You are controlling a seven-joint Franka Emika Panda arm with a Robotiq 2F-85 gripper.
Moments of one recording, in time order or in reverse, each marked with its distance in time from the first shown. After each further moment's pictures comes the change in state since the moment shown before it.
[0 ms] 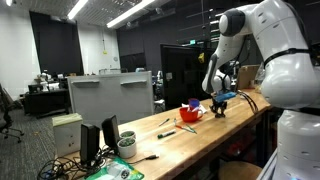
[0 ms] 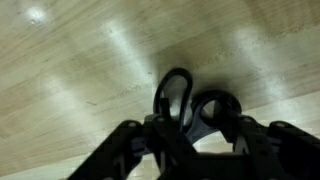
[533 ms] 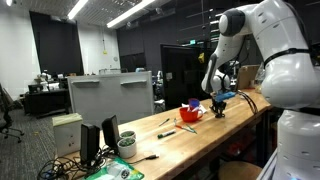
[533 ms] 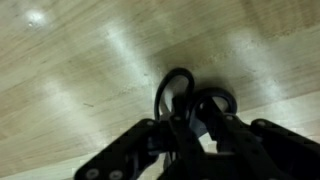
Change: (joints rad) arm 0.005 0.000 0.001 0.008 0.000 -0.026 0.003
